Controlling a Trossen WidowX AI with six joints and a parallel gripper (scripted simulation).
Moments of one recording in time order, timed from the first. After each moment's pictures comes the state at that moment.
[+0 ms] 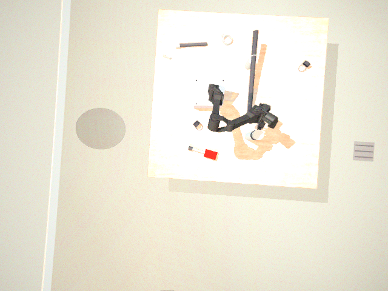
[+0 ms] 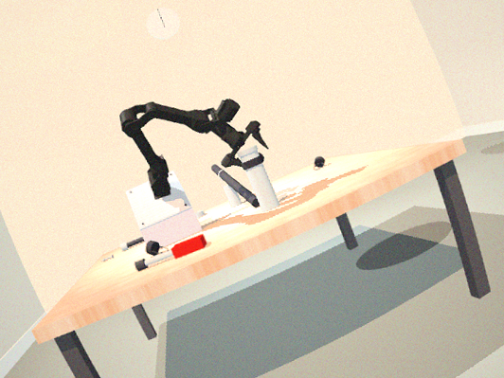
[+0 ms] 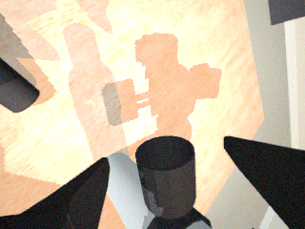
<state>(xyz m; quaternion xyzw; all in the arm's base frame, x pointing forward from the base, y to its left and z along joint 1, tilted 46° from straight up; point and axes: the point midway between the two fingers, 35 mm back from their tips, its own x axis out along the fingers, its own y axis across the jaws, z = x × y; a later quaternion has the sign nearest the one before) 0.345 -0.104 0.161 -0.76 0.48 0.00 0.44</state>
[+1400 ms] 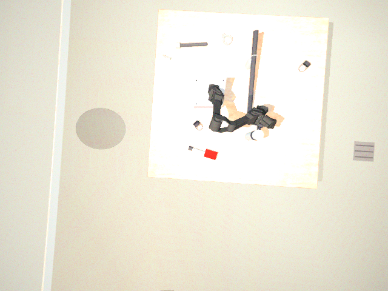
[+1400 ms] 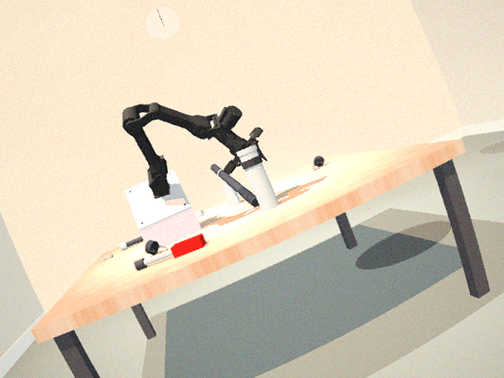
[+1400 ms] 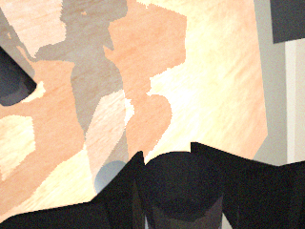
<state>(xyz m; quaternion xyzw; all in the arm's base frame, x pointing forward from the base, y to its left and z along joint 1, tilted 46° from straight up) 0.351 -0.125 0.146 -0.78 0.46 0.04 0.41</state>
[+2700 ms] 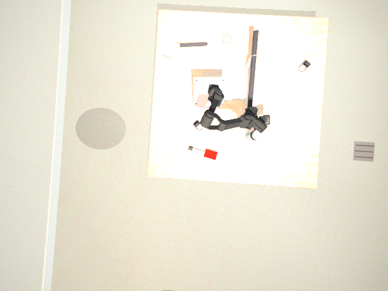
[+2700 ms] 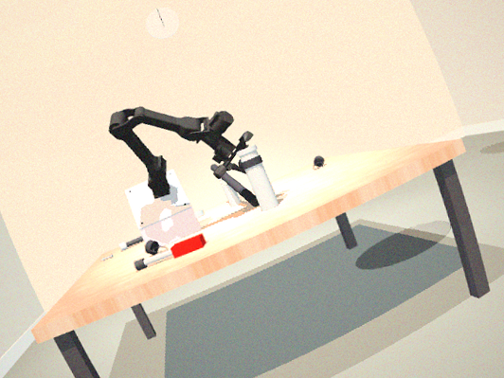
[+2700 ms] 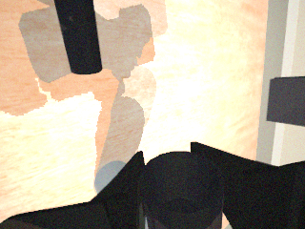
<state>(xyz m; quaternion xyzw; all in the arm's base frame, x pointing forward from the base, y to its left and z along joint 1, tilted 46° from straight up) 0.313 -0.126 0.140 -0.84 0.40 0.20 0.31</state>
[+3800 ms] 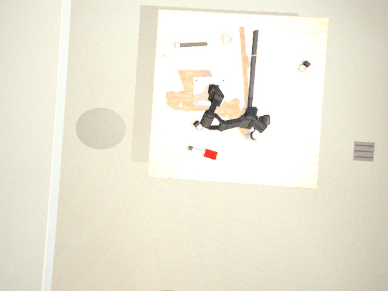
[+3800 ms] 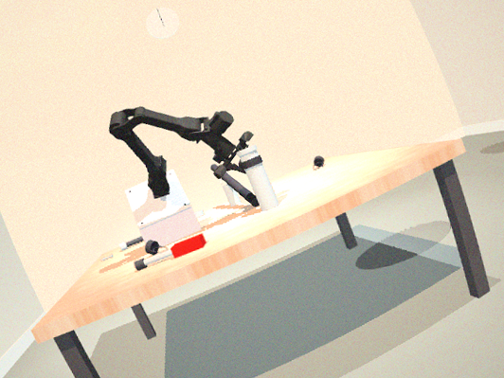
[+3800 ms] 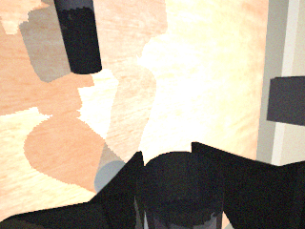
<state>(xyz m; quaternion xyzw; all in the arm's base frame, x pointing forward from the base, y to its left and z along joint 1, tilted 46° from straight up) 0.314 -0.126 0.140 -0.84 0.41 0.20 0.31</state>
